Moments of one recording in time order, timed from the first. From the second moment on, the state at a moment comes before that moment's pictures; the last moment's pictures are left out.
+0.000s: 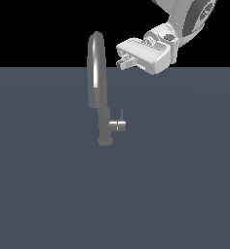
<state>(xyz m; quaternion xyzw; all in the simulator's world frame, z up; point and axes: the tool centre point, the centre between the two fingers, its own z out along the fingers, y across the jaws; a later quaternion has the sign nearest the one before) 0.021 -0.019 0.292 -0.76 0.37 0.39 0.37</state>
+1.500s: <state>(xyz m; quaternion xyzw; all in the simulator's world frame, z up) 0.062 -0.023 0.134 -0.50 0.50 0.51 0.49</state>
